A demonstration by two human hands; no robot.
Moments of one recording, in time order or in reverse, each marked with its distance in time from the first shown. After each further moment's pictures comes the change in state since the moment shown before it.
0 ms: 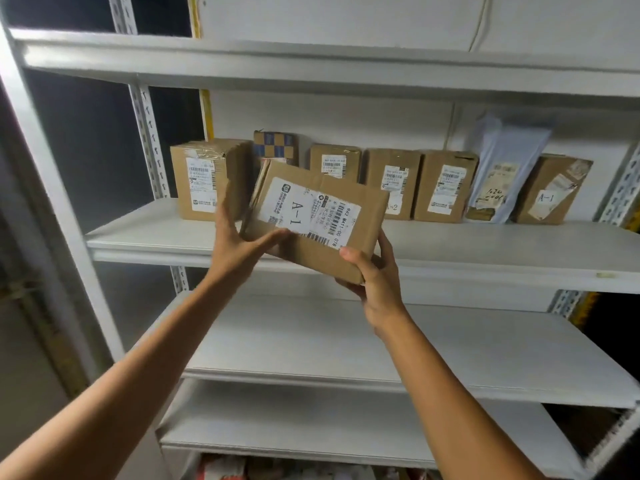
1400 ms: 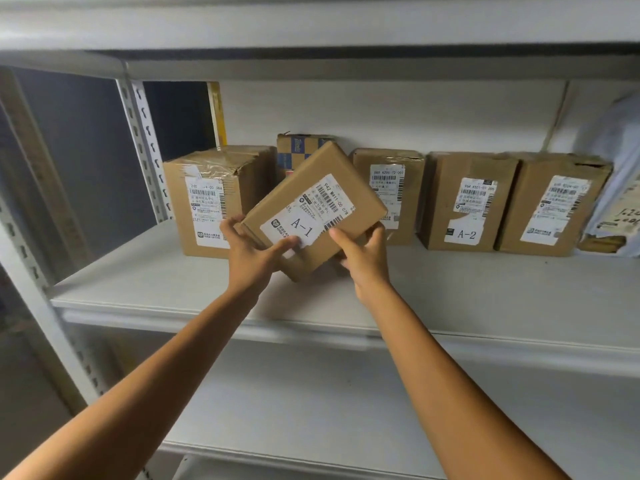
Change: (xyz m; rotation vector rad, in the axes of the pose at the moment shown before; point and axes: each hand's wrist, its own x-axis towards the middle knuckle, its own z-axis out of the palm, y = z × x) left_hand 0.179 -0.143 -0.005 -0.116 0.168 -0.132; right_hand 0.241 0.095 0.092 -0.134 0.073 0.000
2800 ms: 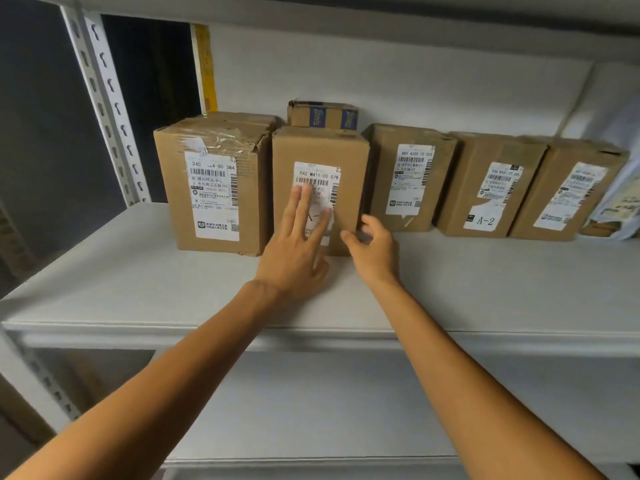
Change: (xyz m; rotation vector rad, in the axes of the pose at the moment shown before) left_hand 0.045 -0.034 -0.015 1.243 -0.519 0.712; right_hand 0.022 0.040 0.045 -0.678 0.173 -0.141
